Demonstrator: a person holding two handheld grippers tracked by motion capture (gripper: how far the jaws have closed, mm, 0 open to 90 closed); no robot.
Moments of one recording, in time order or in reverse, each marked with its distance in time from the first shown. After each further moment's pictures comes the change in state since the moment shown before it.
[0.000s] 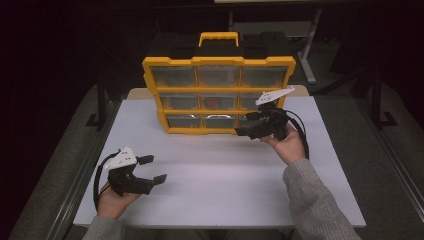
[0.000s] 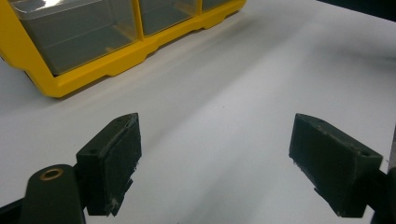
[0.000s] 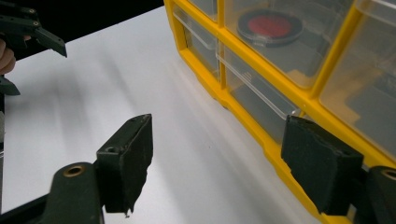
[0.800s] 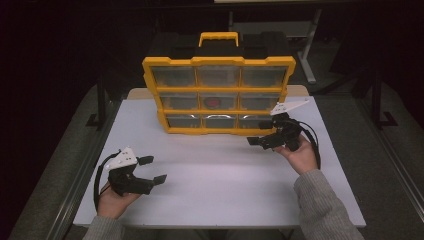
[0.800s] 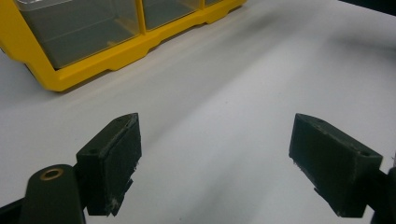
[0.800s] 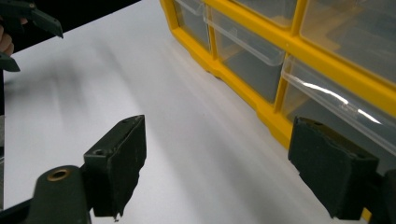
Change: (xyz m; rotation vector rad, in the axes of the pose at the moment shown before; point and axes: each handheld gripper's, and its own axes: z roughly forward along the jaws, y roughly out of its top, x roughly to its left) left arm 0.003 -0.003 0.001 0.024 0.006 0.008; right arm -0.009 -0.041 -0.016 -0.001 -0.003 0.059
